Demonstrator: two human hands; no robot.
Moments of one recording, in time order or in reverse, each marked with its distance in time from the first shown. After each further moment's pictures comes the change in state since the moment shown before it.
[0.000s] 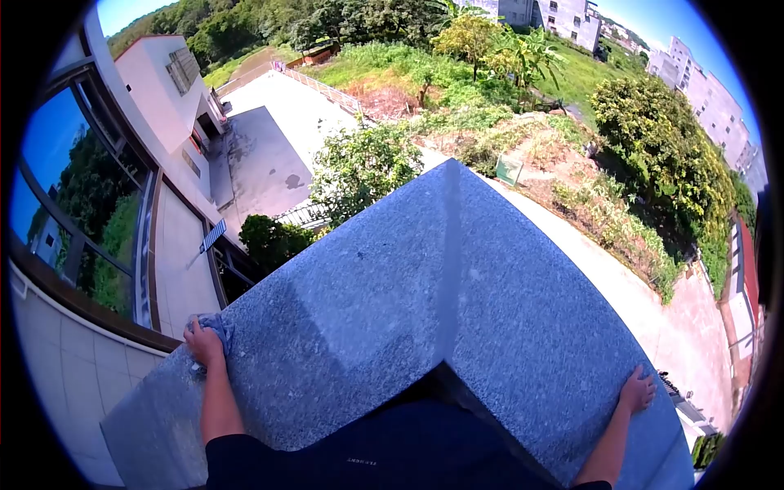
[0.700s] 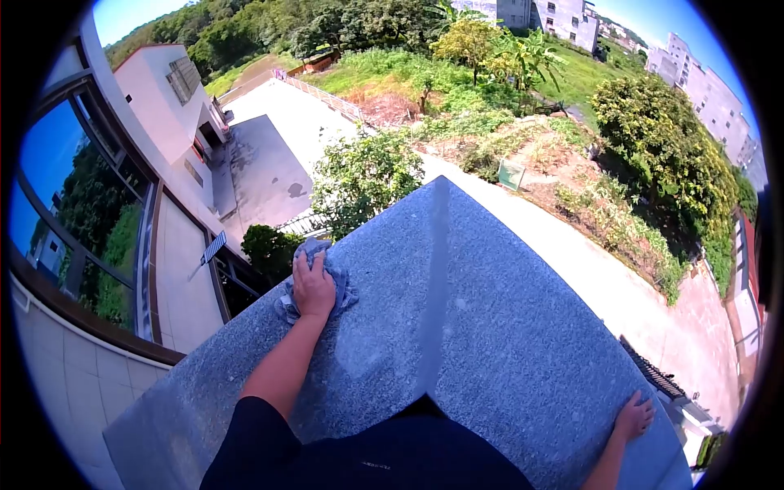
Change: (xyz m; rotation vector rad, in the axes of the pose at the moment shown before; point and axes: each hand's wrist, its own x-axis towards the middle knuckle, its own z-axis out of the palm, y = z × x) left_hand -0.161 0.354 0.031 -0.376 -0.092 0.738; right_hand -0.005 -0.005 -0.005 -0.105 0.015 0.010
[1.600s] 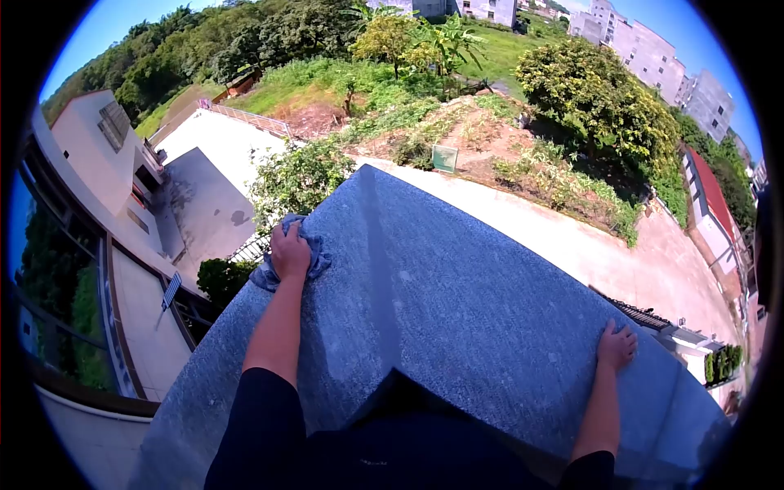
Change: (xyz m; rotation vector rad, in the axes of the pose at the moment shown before) left_hand 0.057 0.077 0.050 -0.149 -0.049 0.062; right_hand -0.013 0.000 -0.019 0.148 0.039 -0.020
